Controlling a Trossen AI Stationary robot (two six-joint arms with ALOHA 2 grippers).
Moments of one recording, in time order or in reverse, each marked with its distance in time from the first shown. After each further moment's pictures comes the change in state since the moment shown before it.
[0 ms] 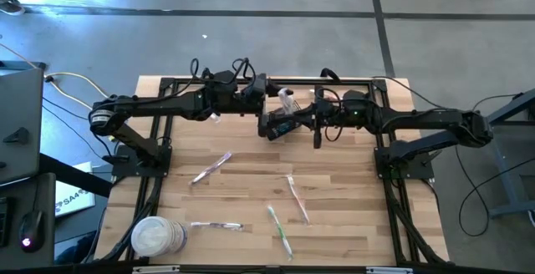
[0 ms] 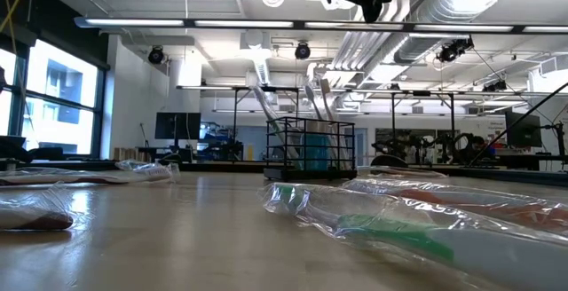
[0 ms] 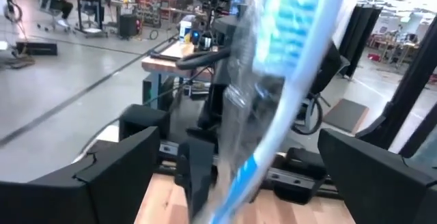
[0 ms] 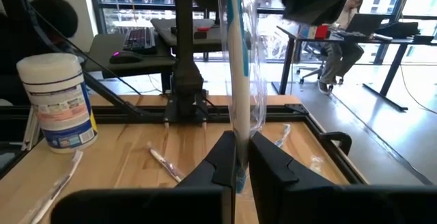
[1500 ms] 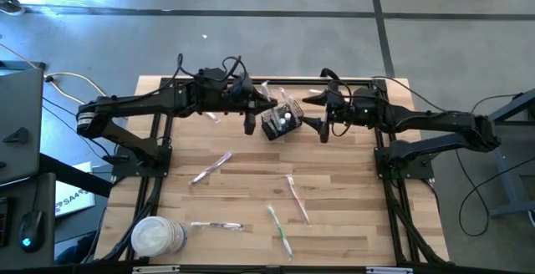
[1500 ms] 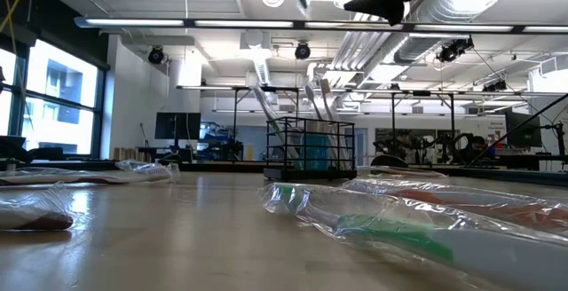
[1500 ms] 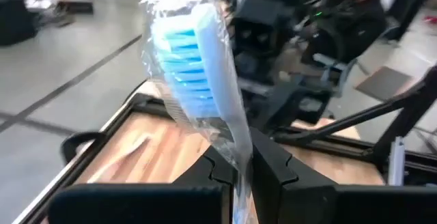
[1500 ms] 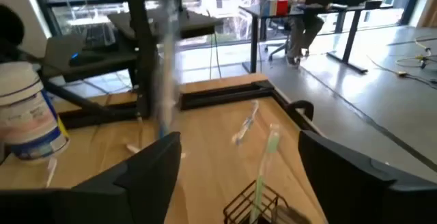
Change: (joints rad) left arm 0.000 -0.131 0.002 -0.325 -0.106 0.012; right arm -0.025 -0.125 0.001 -0.192 0.135 0.103
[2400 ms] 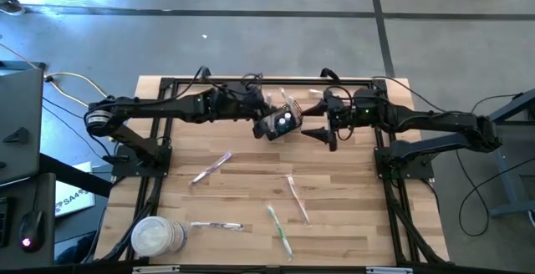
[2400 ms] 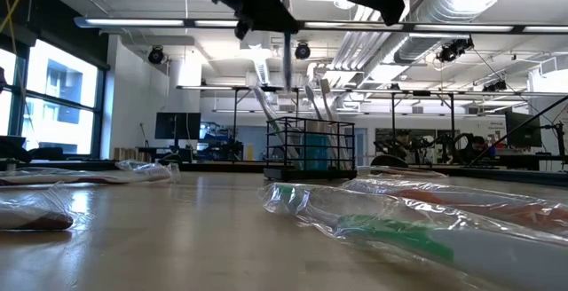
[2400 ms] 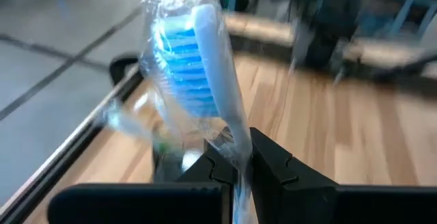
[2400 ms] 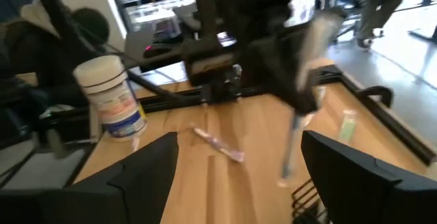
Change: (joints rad) left arm 0.032 0.094 -0.166 0.047 -0.120 0.040; right arm 0.002 -0.018 0.000 -0.049 -0.248 0.089
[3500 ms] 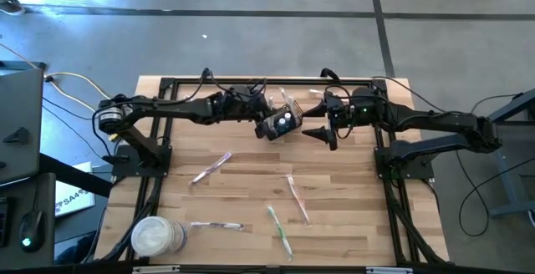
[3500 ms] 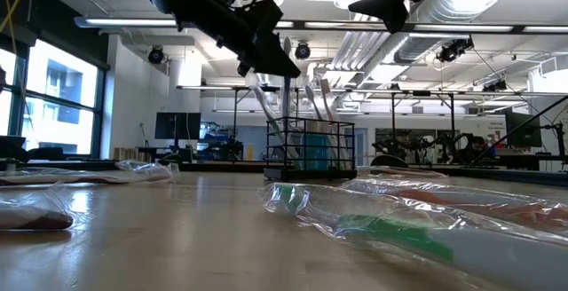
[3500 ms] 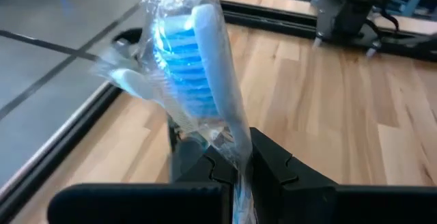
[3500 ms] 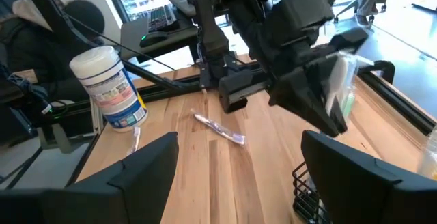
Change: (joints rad) left arm 0.082 0.104 -0.148 0.223 0.062 0.066; right arm -0.022 -0.003 -0.001 -0.059 -0.018 0.036
